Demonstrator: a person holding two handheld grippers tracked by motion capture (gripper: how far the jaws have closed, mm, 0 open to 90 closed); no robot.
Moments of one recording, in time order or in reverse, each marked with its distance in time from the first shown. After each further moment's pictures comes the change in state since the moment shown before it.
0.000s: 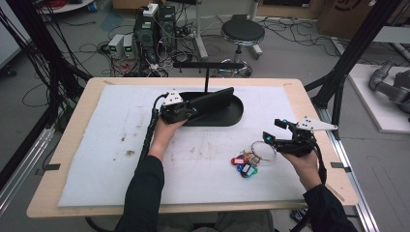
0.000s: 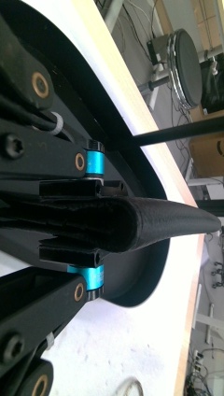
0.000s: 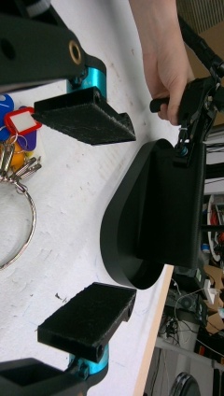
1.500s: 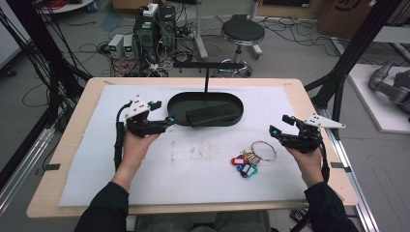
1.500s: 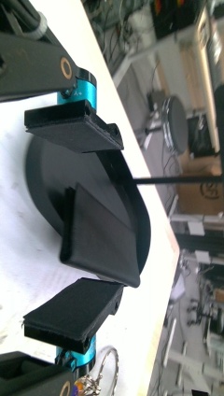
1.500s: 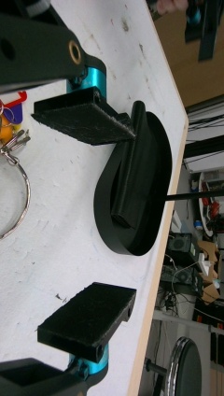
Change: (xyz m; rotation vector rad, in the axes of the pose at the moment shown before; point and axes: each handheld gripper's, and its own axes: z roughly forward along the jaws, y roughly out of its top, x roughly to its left) left arm -0.035 0.015 -0.129 -0.077 0.181 -0.069; right arm -0.014 0.002 -0.008 -0.035 -0.089 0.058
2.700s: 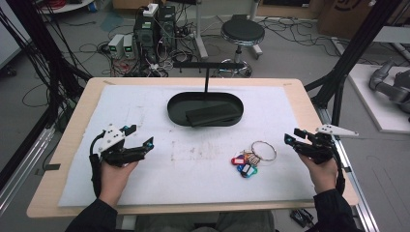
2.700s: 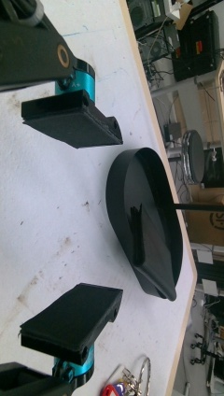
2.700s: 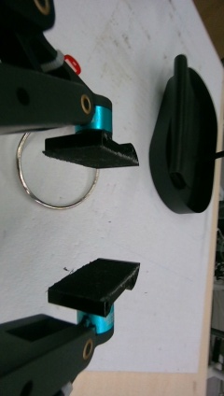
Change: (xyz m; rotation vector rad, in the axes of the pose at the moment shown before) left arm -0.015 -0.047 -0.073 0.032 0.117 -0.036; right arm -0.014 -0.022 -0.035 0.159 -0.131 0.100
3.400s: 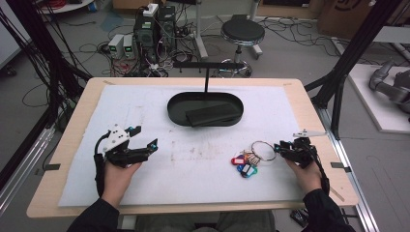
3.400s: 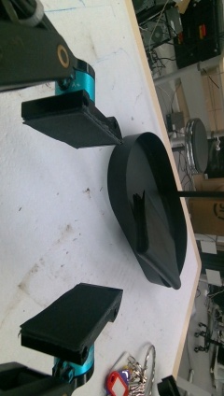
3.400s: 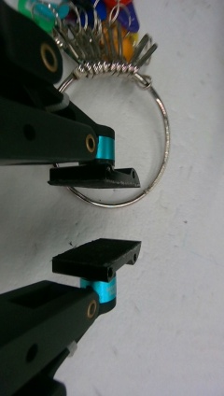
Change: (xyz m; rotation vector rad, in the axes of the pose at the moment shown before) left arm -0.006 -0.002 0.007 0.013 -0.040 -0.001; right arm 0.007 -0.027 0.049 0.245 -0.081 -0.015
